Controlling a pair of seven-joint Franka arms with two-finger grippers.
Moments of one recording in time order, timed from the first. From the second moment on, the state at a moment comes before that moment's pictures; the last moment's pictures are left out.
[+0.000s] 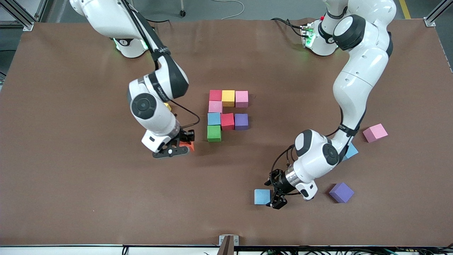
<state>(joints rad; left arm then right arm) -0.06 1.17 -0.53 -1.11 0.09 2.66 -1.70 0.62 0.57 -0.13 -1.55 0.20 2.15 0.29</state>
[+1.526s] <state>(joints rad) -0.09 1.27 -0.53 -0.95 0.05 2.59 -1.69 0.68 0.91 -0.11 -1.16 0.23 2.06 0.50</state>
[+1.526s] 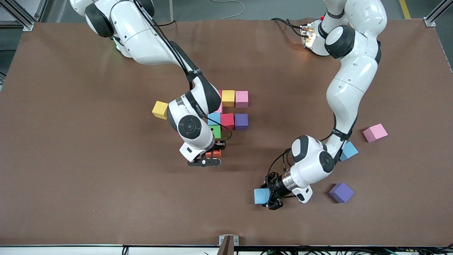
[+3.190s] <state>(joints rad) -0.13 1.04 -0.54 -1.16 0.05 2.22 -1.89 0.68 0.94 -0.11 -1.16 0.23 2.06 0.51</state>
